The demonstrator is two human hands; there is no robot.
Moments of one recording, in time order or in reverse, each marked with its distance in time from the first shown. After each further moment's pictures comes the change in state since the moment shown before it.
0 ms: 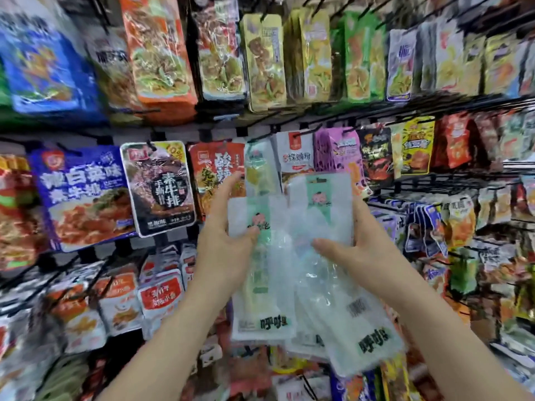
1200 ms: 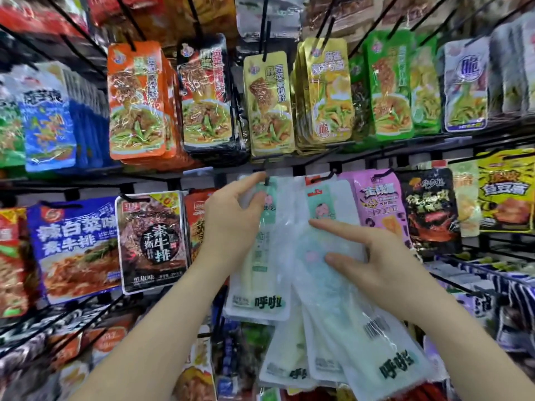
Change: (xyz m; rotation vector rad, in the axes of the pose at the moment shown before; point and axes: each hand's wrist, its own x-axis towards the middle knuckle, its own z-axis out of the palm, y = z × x) left_hand 0.140 0.004 0.055 0.498 0.321 0.261; right_hand 0.128 0.038 -0.055 -0.156 -0.246 -0.338
